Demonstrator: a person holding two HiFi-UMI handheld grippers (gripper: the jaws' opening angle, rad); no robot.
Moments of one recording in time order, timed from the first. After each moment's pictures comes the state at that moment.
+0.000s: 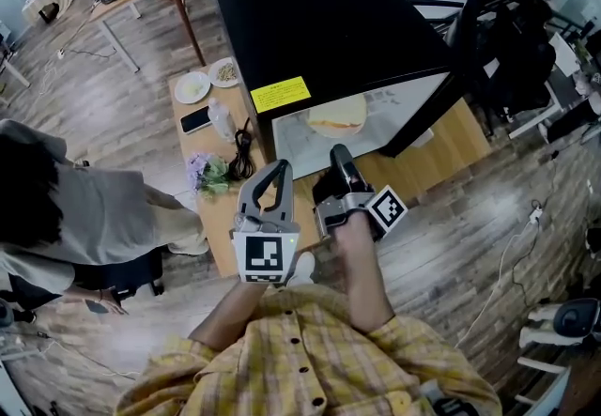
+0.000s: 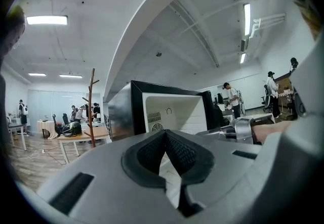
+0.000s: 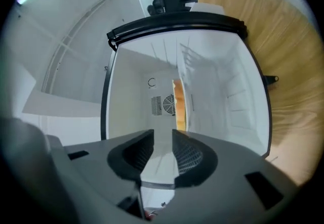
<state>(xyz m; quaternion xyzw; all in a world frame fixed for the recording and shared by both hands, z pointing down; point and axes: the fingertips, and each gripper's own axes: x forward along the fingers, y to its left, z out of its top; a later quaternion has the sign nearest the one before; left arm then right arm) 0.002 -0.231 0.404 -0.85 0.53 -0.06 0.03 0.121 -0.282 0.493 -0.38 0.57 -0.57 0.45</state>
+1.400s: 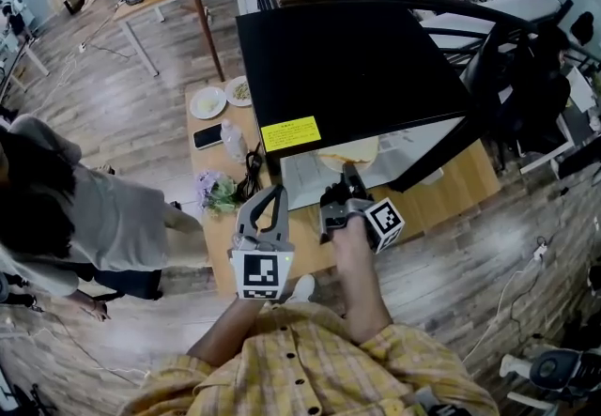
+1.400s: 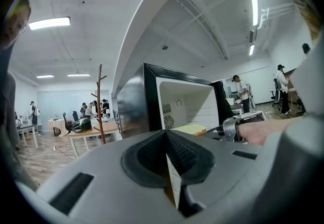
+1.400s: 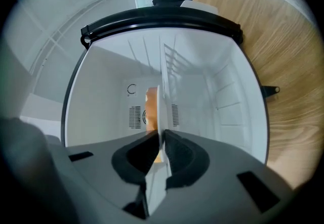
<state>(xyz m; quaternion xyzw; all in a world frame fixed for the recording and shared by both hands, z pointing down) -0.015 -0.251 0.428 -0.82 0.56 -0.09 0.02 0.139 -0.335 0.542 -0.44 0.52 -0.58 0.43</state>
